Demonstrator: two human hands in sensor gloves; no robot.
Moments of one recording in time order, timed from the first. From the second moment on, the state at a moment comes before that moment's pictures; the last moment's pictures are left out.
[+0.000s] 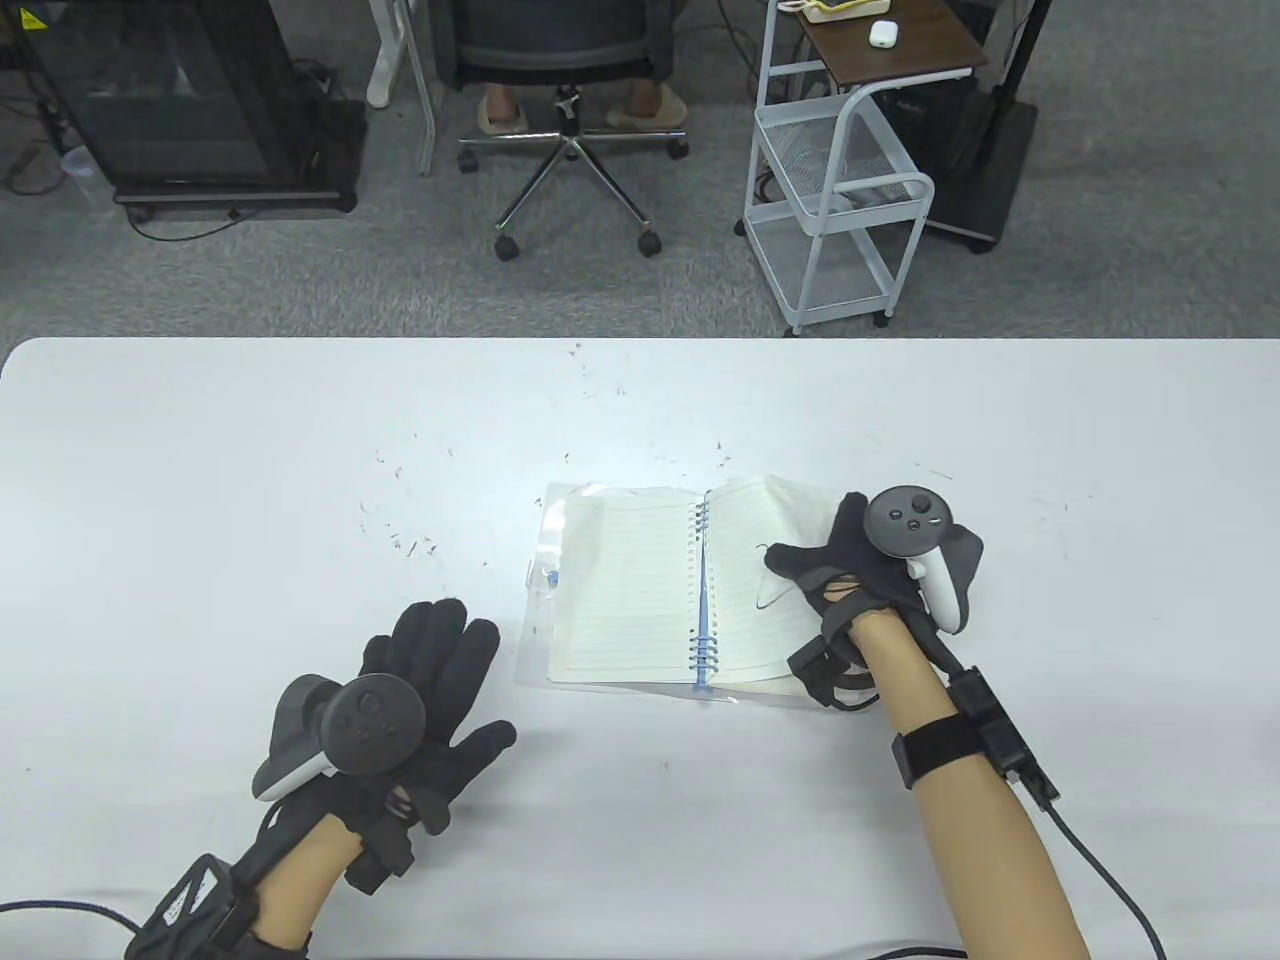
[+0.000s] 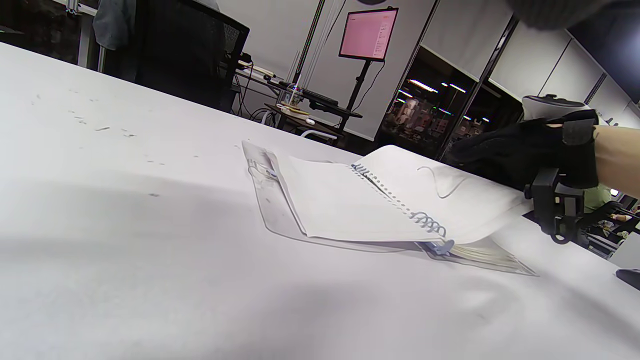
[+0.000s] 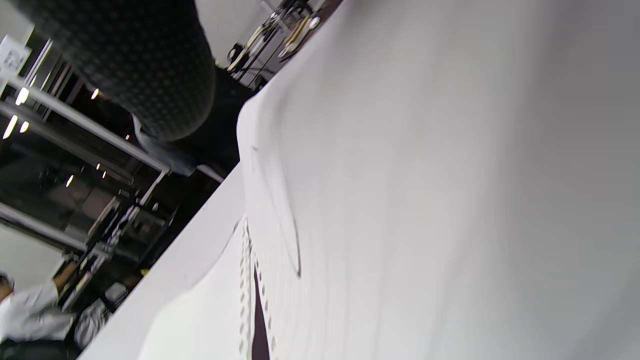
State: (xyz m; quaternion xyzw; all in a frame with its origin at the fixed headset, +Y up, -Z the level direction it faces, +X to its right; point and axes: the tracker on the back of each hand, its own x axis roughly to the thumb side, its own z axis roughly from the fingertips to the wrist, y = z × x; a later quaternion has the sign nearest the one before) left_hand -0.241 -0.687 -0.227 -0.06 -0.23 0.18 0.95; right_hand 0.203 -0.730 -0.364 -0.13 0.10 0.88 0.45
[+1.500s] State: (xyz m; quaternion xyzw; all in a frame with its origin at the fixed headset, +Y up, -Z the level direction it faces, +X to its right) left_hand -0.244 -0.686 -0.227 -0.06 -0.23 0.19 0.95; right_hand 0.046 -0.720 -0.397 -0.04 0.12 0.86 0.49
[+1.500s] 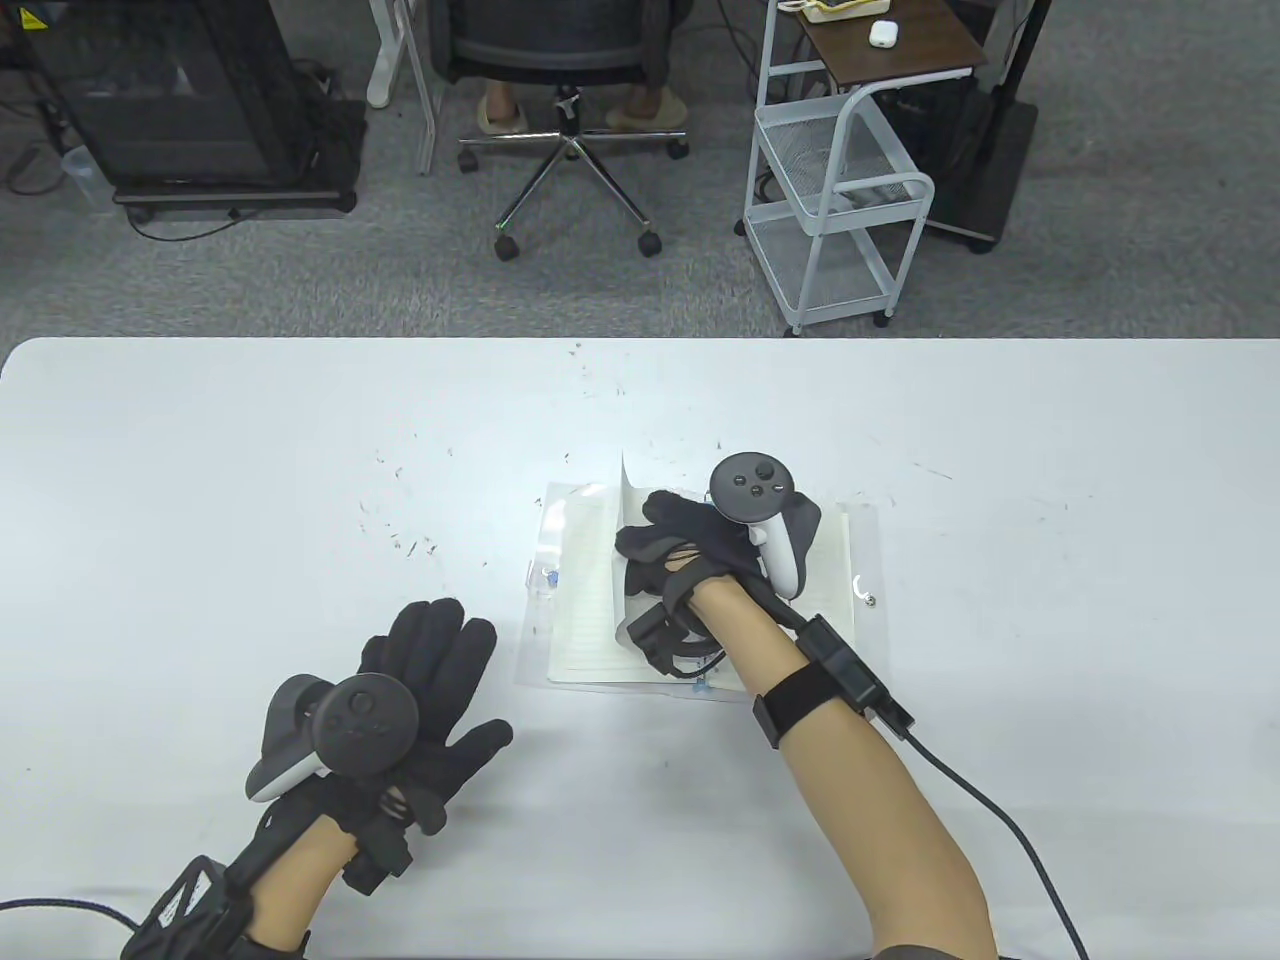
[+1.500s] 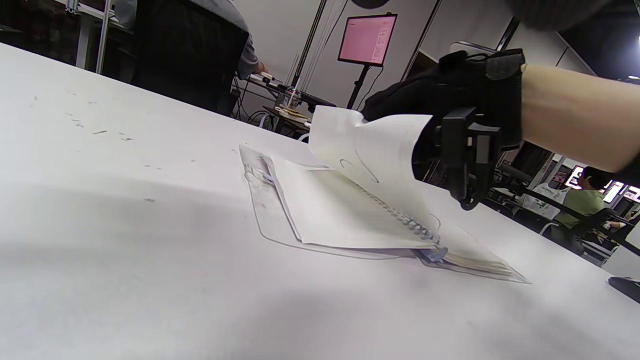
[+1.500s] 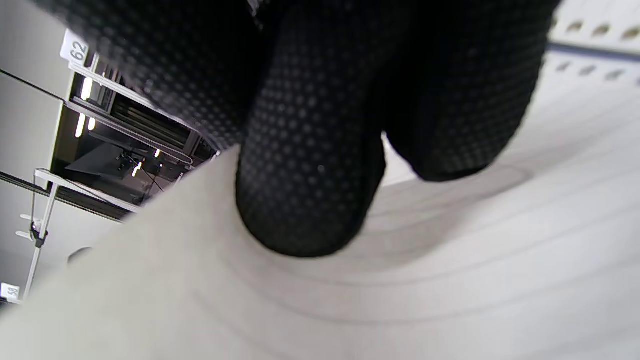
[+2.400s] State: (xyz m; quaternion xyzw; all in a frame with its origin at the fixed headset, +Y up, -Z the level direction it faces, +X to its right) left_hand -0.243 -0.686 -0.227 -0.07 -0.22 0.19 0.95; right_hand 0.104 -0.712 -0.394 0.00 0.07 0.91 0.41
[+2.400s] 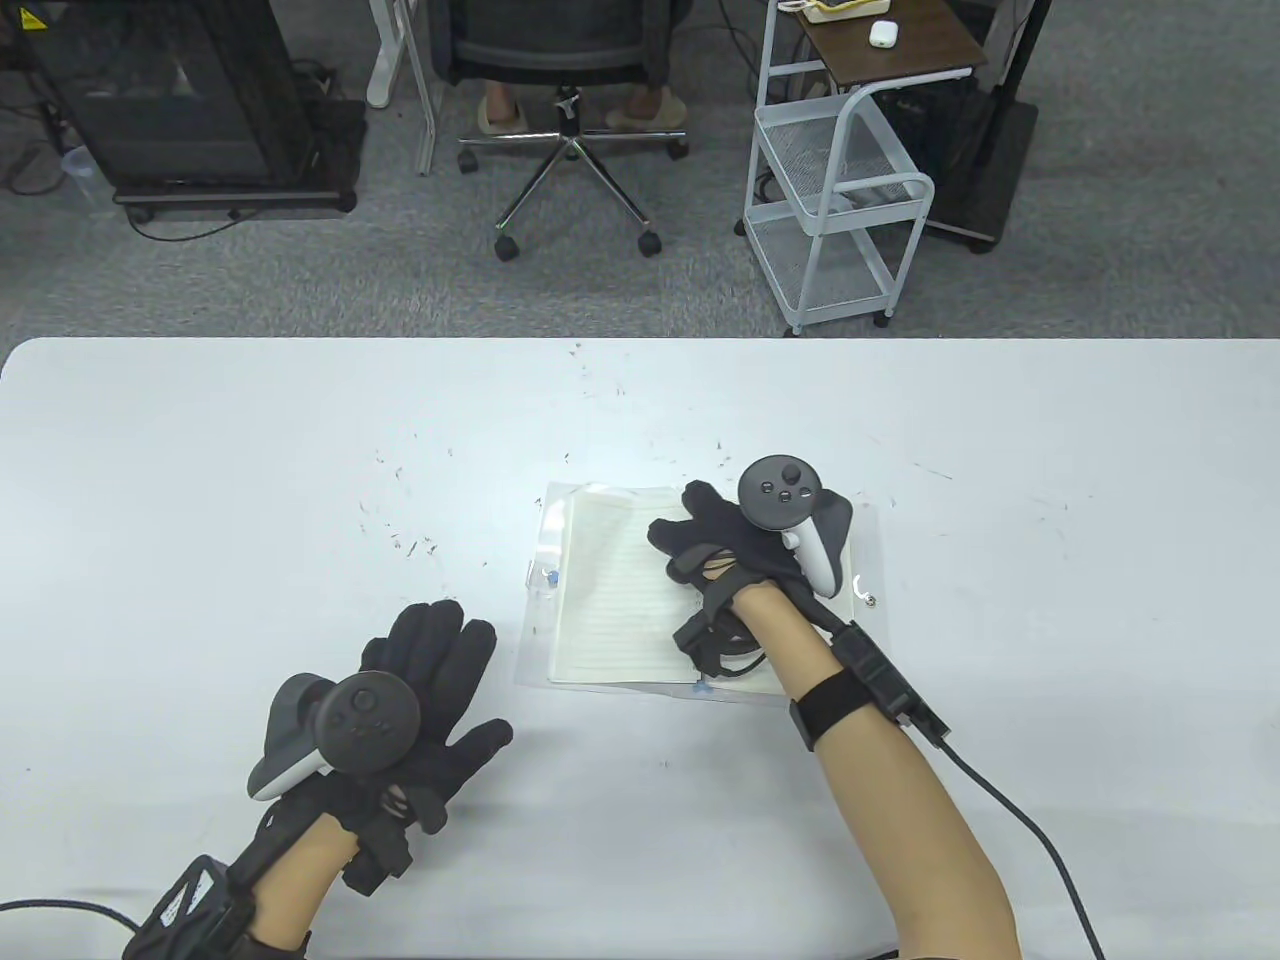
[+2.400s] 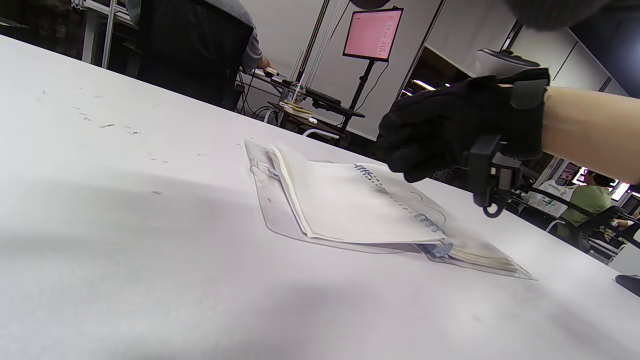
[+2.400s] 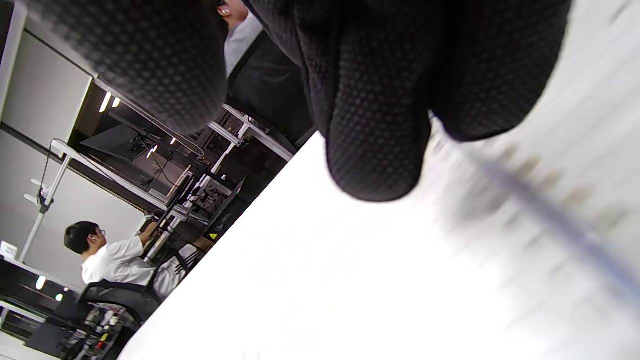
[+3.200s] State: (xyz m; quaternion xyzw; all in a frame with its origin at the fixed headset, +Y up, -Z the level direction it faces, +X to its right) left_hand -0.240 -0.689 -0.228 -0.08 -0.22 0.18 0.95; right_hand 0.172 -0.782 -0.380 0.02 0.20 0.97 0.16
